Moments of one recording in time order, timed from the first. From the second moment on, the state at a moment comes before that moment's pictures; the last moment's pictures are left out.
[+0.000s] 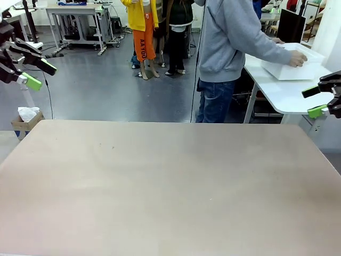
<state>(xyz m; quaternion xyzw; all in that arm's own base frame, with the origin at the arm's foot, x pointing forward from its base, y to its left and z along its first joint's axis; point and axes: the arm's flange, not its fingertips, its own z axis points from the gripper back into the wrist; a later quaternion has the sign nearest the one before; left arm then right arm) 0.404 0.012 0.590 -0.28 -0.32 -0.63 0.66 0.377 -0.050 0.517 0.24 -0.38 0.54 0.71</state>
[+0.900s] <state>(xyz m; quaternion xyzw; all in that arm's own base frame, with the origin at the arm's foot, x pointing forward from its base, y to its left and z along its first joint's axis) 0.404 0.012 0.590 -0.28 -0.32 -0.63 0.66 0.377 -0.050 0.517 0.24 -0.38 0.54 0.71</state>
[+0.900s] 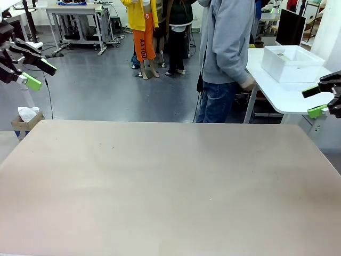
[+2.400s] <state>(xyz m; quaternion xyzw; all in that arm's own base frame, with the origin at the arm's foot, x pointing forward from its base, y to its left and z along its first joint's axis) 0.404 0.012 0.590 -0.28 -0.32 -0.63 0.66 0.377 -0.050 0.517 0.24 -0.38 0.54 0.71</state>
